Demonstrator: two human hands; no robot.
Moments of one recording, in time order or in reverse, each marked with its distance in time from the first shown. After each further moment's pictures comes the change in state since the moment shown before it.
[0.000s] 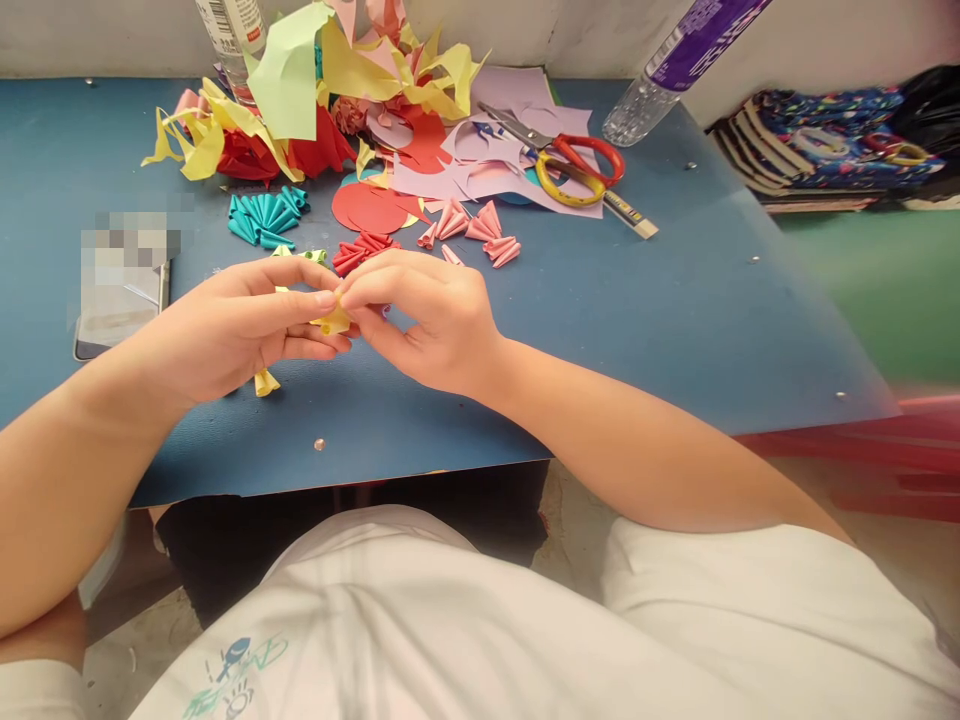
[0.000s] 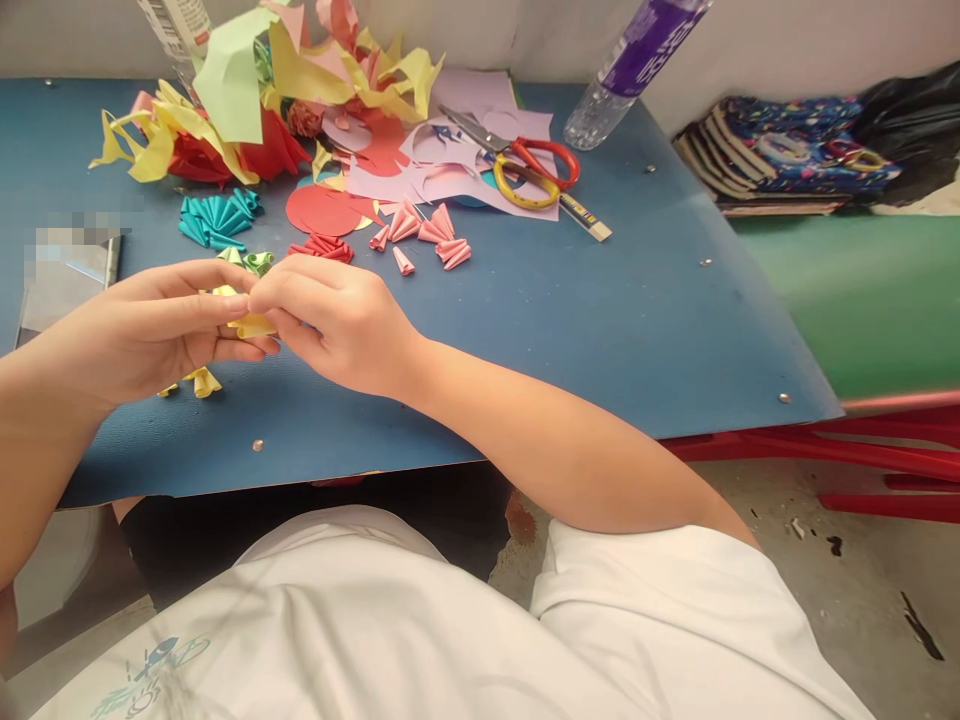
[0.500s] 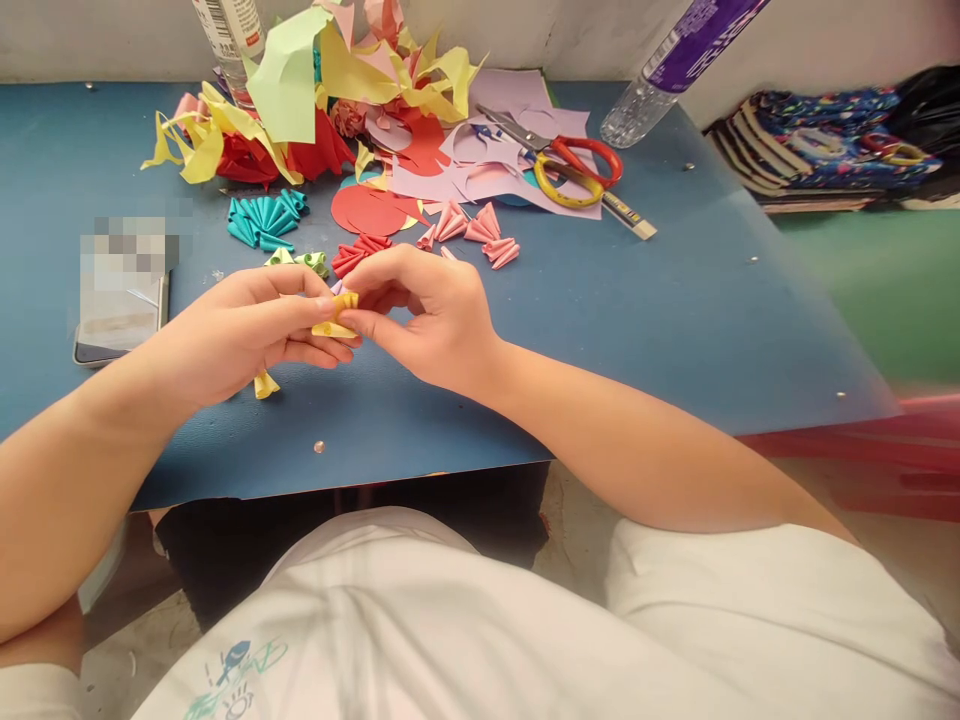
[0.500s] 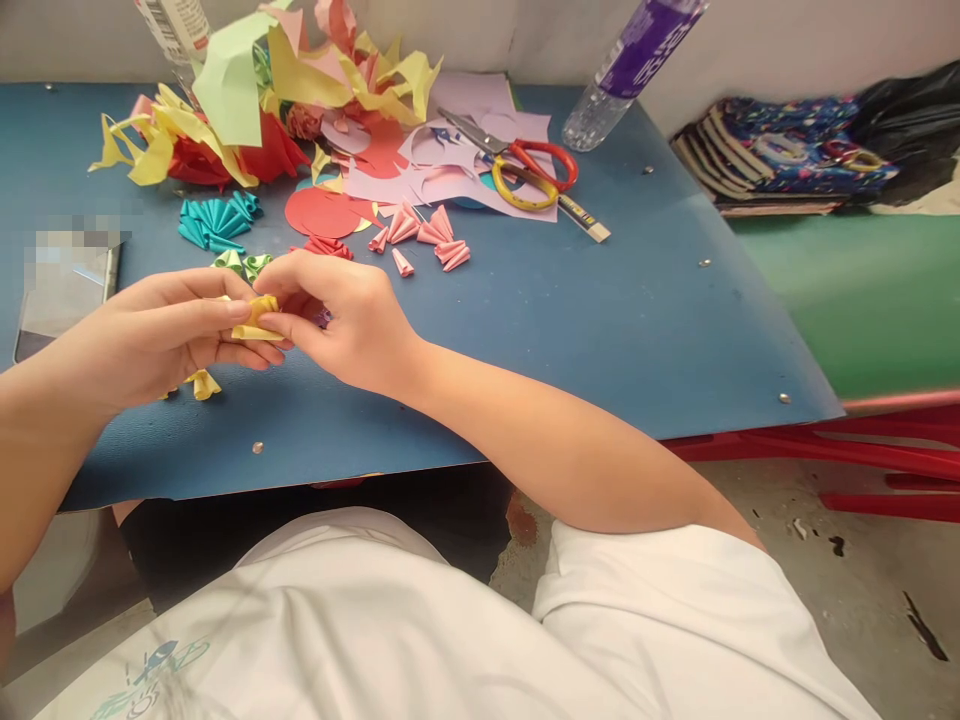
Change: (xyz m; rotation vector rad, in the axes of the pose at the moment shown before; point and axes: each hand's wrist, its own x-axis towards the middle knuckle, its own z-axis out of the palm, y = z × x) left_hand -0.001 0.000 0.004 0.097 0.037 0.012; right_hand -0.003 0.008 0.007 0.237 0.047 0.251
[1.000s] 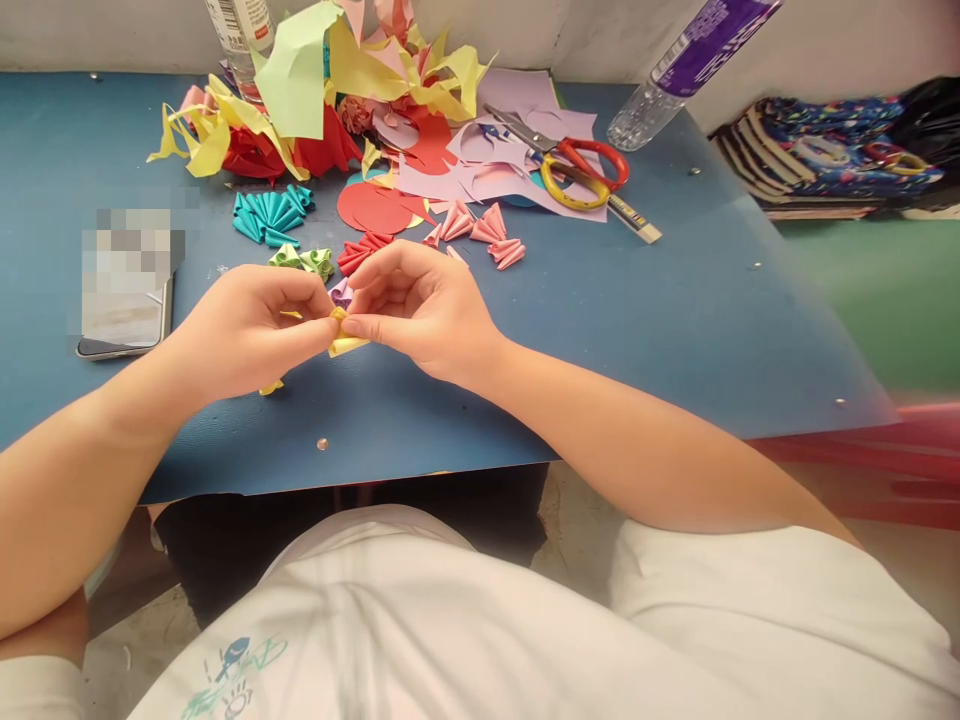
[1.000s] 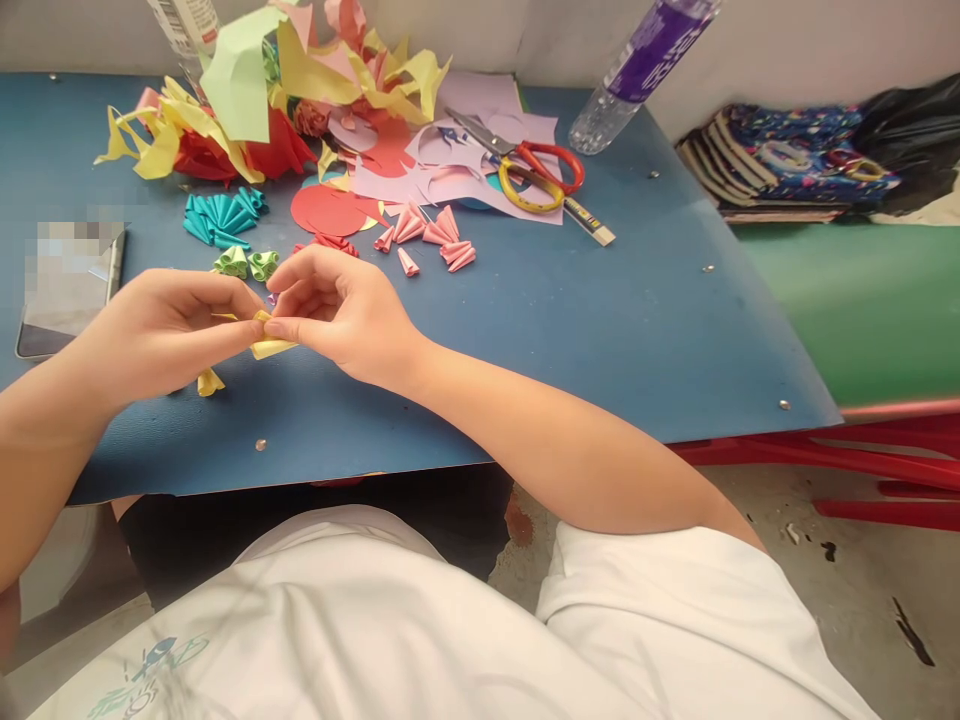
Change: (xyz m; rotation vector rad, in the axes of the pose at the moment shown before) left_hand -0.003 -0.007 0.001 0.587 0.194 0.205; right_hand 0.002 0.002 0.006 0.506 -0.028 0.474
